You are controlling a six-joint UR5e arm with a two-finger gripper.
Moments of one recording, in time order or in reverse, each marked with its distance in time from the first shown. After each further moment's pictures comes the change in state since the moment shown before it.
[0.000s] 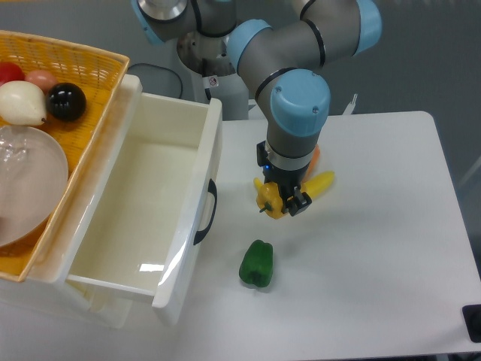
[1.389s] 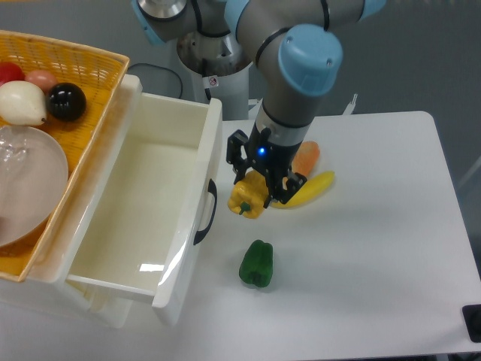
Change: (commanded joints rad) arm 0.046 0.104 0.091 -0.121 -0.328 -0.460
